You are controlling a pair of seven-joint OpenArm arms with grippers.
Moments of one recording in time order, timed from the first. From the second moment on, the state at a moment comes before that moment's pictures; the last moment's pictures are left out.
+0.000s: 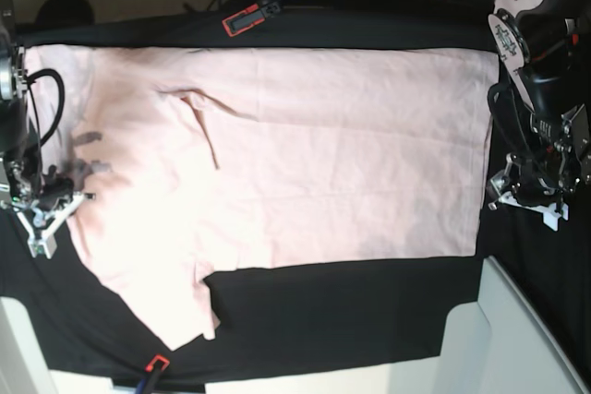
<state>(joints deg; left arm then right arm) -21.3 -21.7 -29.9 41.9 -14.9 -11.8 46.4 31.2 23.0 -8.7 15.9 14.6 21.2 -15.3</state>
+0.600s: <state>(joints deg) -28.6 -19.0 -30.0 30.1 -5.4 -11.9 40.2 31.0 23.2 -8.7 16.1 15.0 21.2 -15.3</state>
